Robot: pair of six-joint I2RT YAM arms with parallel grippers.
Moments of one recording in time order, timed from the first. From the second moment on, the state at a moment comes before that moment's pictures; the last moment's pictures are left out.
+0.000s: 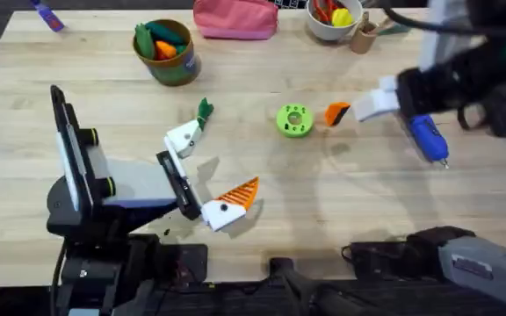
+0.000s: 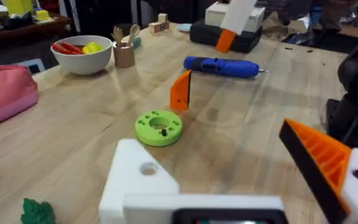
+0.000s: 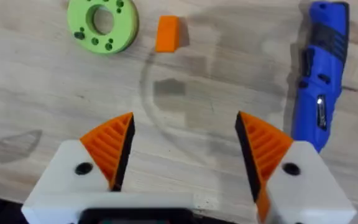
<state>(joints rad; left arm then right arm) -0.02 0.01 0.01 -0.11 1.06 0.05 0.17 1.24 1.18 -1.20 -0.04 -0.01</state>
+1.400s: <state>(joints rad) -0.02 0.01 0.01 -0.11 1.06 0.06 0.23 1.73 1.35 -1.09 -0.03 -0.10</state>
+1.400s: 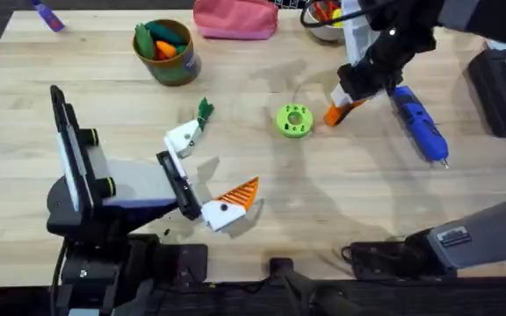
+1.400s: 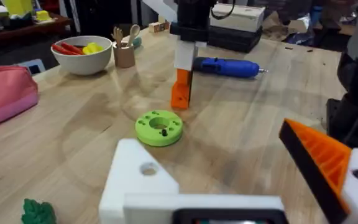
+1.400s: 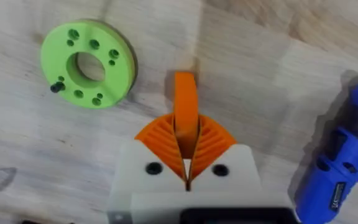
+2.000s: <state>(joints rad) -0.02 0.01 0.01 -0.11 1.06 0.06 0.23 1.51 1.35 -1.05 -0.15 0.00</state>
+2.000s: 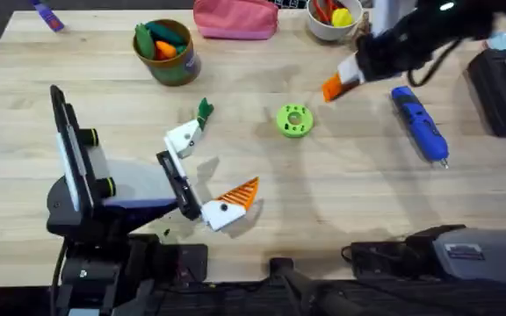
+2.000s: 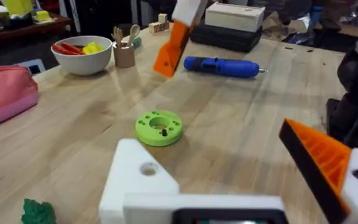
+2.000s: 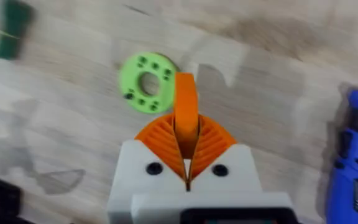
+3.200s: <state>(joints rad) -0.02 0.01 0.01 -0.11 1.06 0.06 0.24 1.55 0.76 0.14 -1.46 0.43</state>
